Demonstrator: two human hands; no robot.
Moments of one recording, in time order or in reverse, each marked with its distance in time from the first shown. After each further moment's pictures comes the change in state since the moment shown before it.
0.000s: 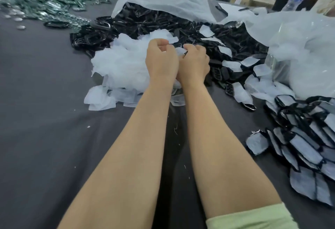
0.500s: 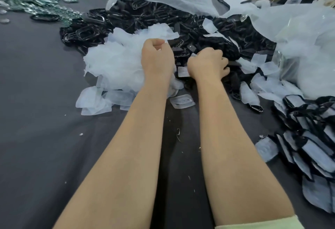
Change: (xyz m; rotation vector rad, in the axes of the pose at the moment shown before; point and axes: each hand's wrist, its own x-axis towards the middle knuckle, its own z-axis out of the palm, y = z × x) left_hand 0.017 -0.014 -0.001 0.009 -0.006 -0.065; right_hand 0.021 0.017 -0.008 -0.202 -0.048 0.230
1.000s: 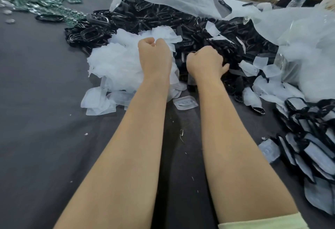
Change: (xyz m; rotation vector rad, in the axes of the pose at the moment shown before) left_hand 0.004 0.011 -0.007 -0.103 0.038 -0.109; right_hand -0.001 -0.010 0.002 -0.032 0.041 -0.076
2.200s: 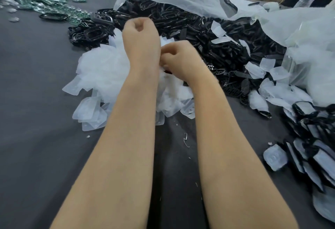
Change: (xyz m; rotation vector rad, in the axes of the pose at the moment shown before) left_hand 0.013 0.025 -0.020 -0.091 0.095 0.170; right_hand -0.030 -0.035 -0.009 0.436 -0.429 -0.371
